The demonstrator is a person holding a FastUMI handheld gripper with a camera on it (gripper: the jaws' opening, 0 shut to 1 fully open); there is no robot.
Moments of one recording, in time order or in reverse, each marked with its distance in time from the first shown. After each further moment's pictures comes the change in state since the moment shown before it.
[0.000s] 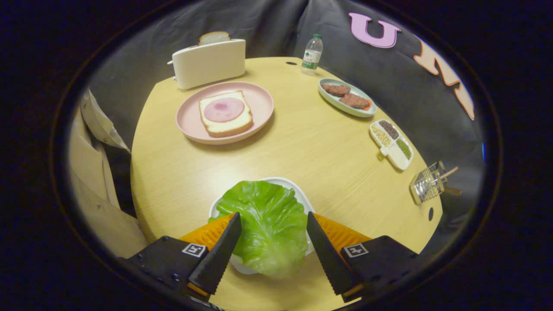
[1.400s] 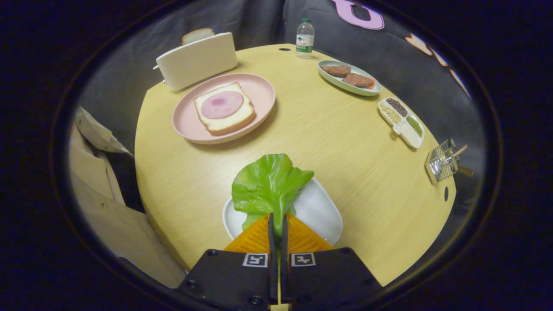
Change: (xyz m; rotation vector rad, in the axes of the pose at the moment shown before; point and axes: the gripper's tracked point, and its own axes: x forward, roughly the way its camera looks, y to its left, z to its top) arm -0.001 0.018 0.007 0.122 0.072 0.034
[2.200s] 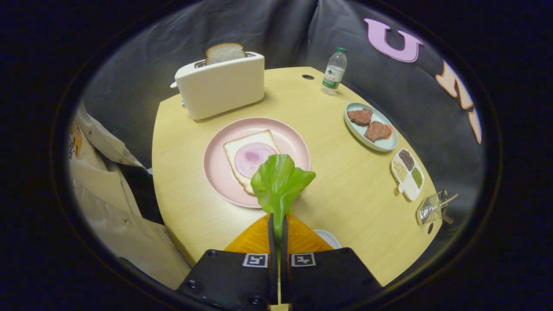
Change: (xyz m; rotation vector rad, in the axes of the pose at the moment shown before) arm -0.016 0.073 0.114 -0.110 -0.095 0.004
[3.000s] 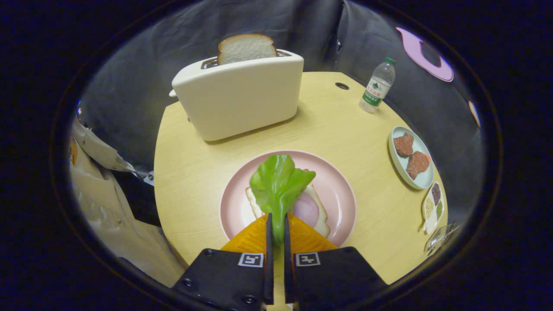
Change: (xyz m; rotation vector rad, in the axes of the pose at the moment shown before) arm 0.080 0.064 0.075 -0.063 0.001 0.089
